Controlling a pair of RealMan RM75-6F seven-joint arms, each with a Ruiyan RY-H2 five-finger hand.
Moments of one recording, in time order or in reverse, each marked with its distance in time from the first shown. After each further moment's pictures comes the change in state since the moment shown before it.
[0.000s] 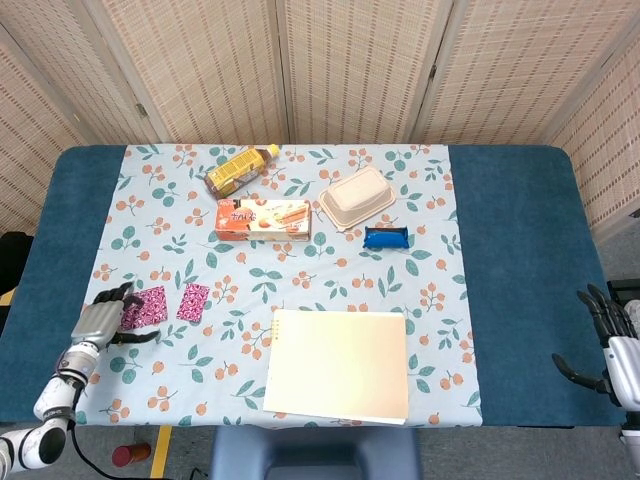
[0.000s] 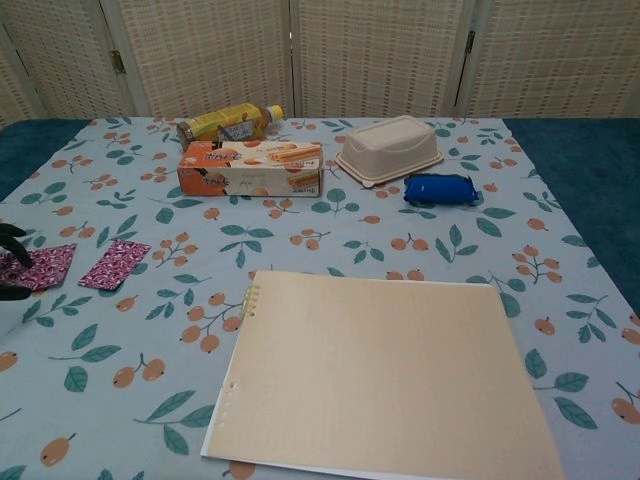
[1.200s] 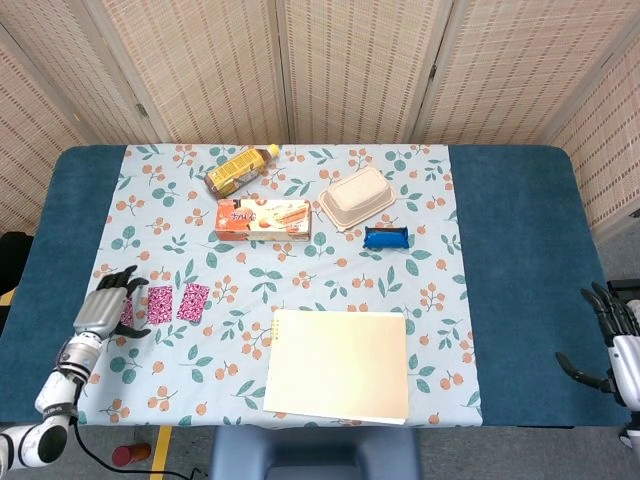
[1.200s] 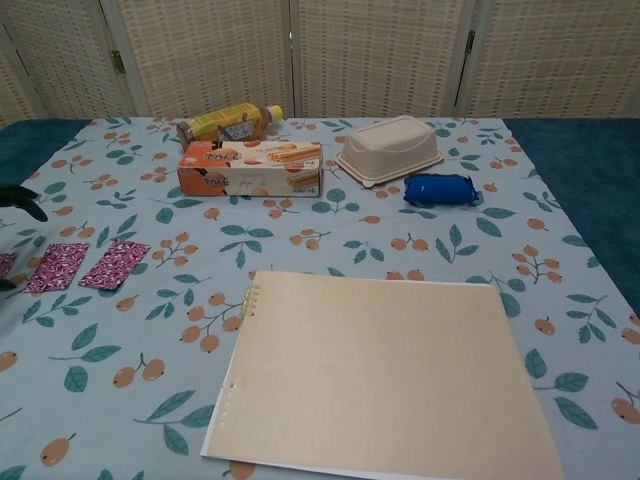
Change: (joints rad) left arm -0.008 0.042 -0.055 -0.098 0.036 0.068 0.008; right arm -0.001 0.015 0.002 -0.001 -0.007 0.011 0.002
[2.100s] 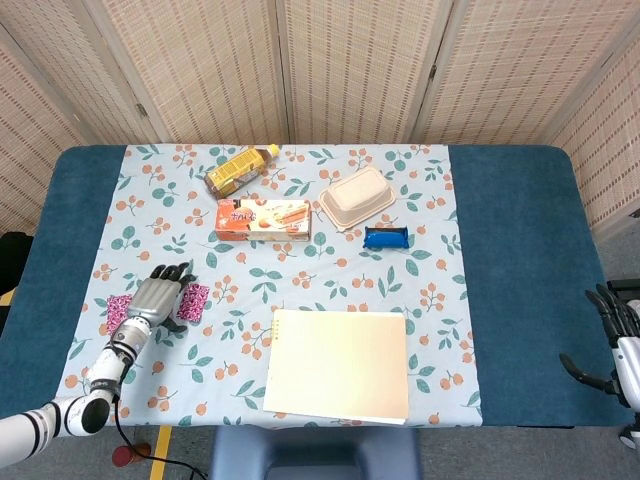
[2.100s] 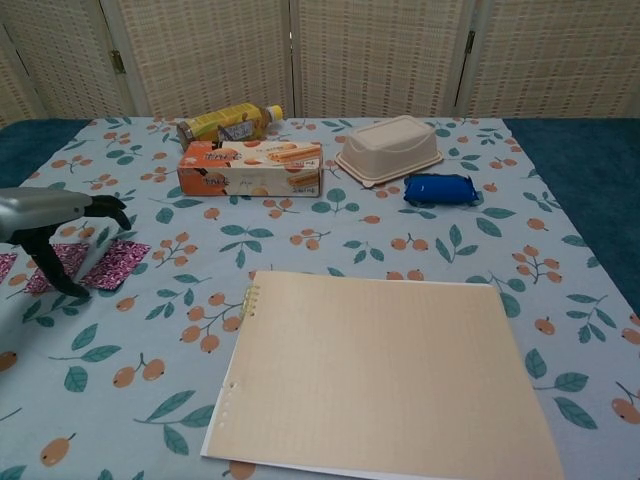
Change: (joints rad) left arm -0.188 -0.092 0.017 -0.002 -0.131 -0.098 0.307; right arm -0.006 -0.004 -0.002 0.023 0.008 -0.001 0.024
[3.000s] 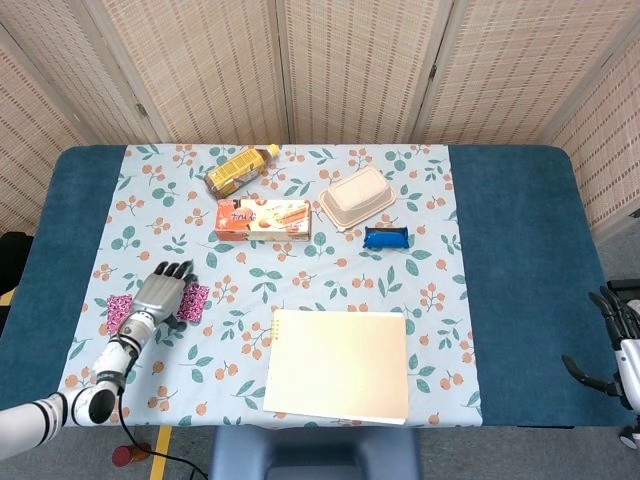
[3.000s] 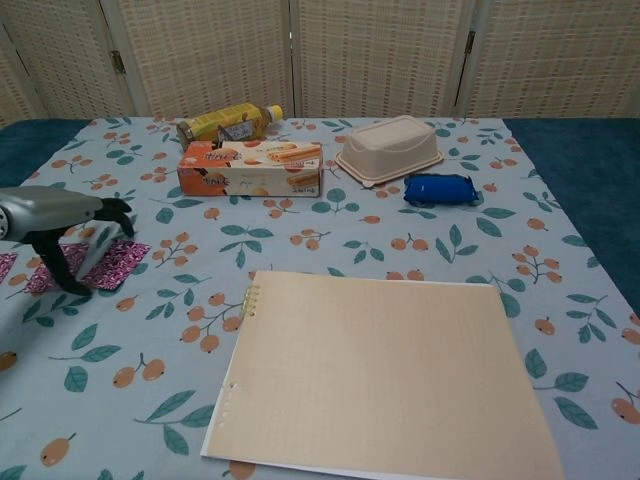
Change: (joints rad) left arm -0.065 -0.020 0.044 0.052 -0.046 -0.021 0.059; right arm -0.009 -0.005 0.001 0.004 0.010 0.000 0.002
